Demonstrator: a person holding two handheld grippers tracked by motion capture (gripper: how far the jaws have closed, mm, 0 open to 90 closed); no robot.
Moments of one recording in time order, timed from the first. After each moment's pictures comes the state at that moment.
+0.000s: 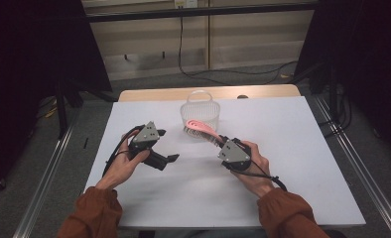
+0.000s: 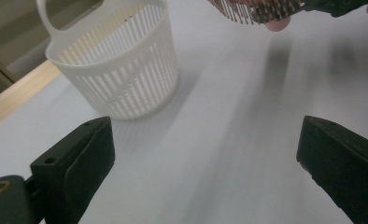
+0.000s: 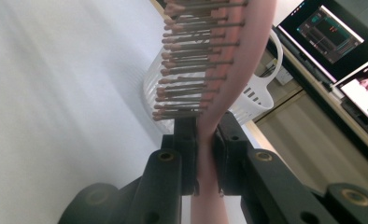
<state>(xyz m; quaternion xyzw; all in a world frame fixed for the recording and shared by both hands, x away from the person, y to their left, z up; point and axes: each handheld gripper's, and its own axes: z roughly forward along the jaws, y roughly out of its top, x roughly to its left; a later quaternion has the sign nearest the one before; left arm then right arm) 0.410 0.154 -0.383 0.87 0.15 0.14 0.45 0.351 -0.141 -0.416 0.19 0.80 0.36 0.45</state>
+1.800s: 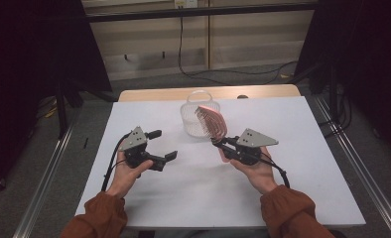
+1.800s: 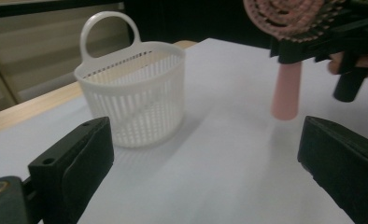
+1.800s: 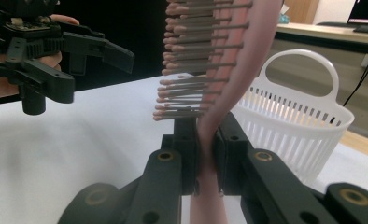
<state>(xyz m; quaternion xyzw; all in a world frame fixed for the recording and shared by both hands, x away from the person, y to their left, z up) 0.397 0.171 -0.401 0.78 0.21 0.14 0.58 0.360 -0.163 -0.409 0.28 0.72 0.59 0.24</state>
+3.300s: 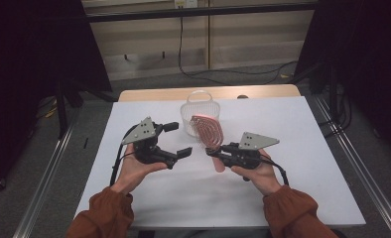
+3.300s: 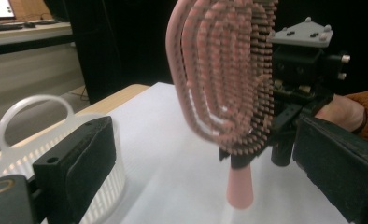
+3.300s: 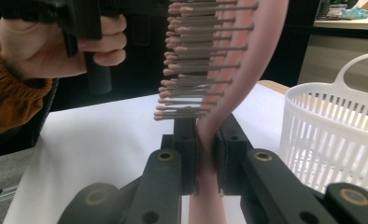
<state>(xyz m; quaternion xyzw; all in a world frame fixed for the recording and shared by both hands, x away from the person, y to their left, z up) 0.384 0.129 -0.346 0.76 0.13 0.09 0.63 0.351 -0.161 -0.407 0.21 0.73 0.64 0.14</state>
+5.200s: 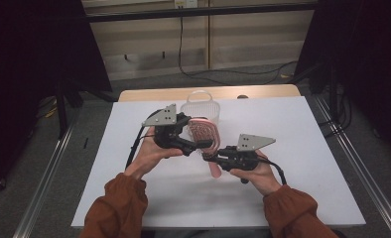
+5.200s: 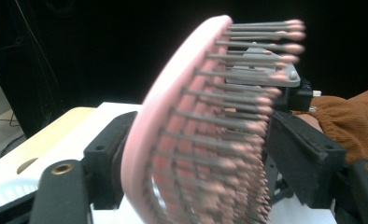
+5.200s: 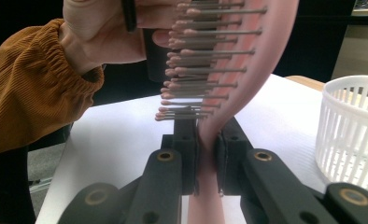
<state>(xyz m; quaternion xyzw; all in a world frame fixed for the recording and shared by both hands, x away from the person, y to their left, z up) 0.413 0.083 -0.334 0.77 0.02 0.01 0.64 0.352 -0.156 -0.412 0.19 0.73 0.65 0.09</state>
